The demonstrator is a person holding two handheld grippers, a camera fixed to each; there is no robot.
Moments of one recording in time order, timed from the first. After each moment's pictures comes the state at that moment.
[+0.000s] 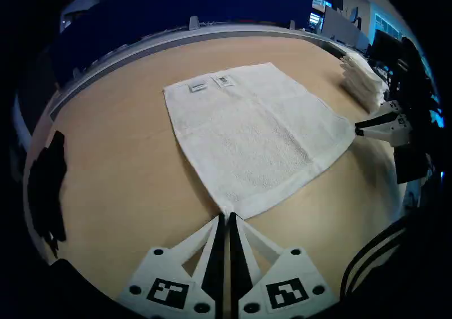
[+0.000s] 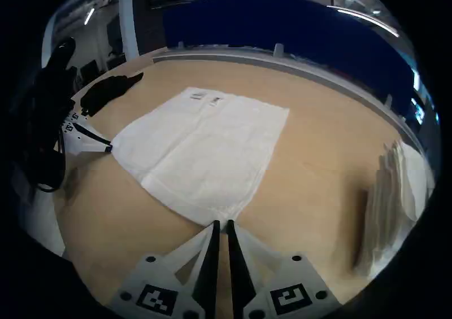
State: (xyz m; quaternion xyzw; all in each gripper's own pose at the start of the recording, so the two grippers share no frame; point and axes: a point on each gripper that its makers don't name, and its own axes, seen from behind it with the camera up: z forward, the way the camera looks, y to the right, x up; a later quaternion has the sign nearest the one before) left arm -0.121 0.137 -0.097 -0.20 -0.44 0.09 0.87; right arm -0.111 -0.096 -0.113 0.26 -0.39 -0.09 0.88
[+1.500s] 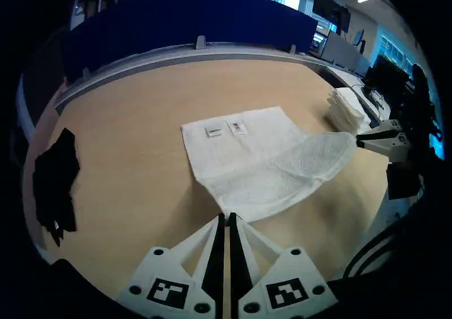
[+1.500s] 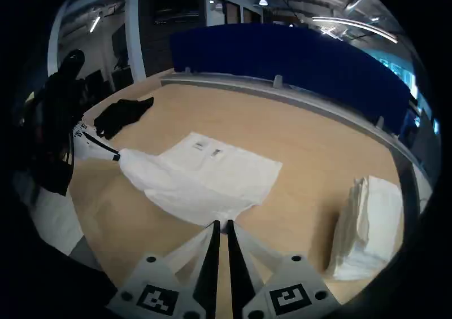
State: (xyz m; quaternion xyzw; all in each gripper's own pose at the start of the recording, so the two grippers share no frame) left arm -0.030 0.141 -0.116 -0.20 -0.43 0.03 0.88; right arm -0.004 -0.098 -0.128 0.27 -0.35 -0.08 0.89
